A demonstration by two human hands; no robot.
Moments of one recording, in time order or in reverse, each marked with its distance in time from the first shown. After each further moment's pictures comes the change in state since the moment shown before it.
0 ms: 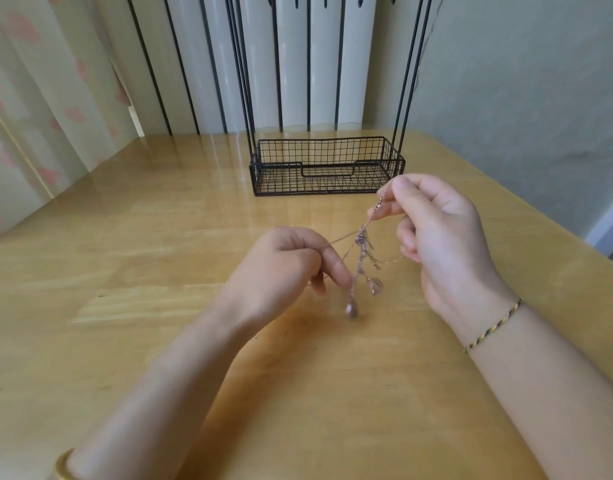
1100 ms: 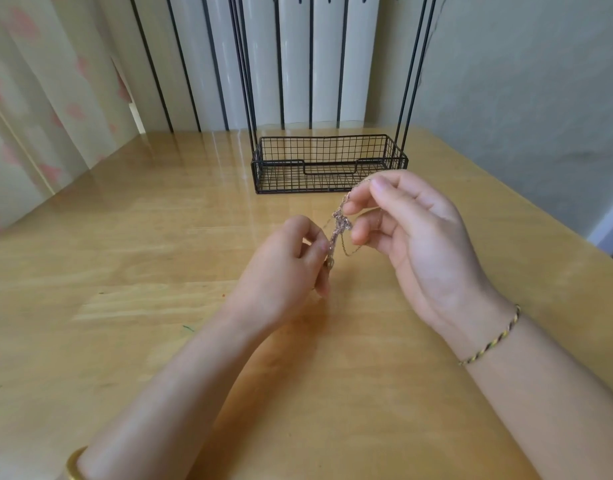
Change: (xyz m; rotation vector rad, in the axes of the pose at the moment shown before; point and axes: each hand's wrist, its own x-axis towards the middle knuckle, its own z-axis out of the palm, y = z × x) left_hand 0.009 -0.014 0.010 0.097 0.136 0.004; right_hand -0.007 0.004 0.009 0.190 -0.275 -0.061
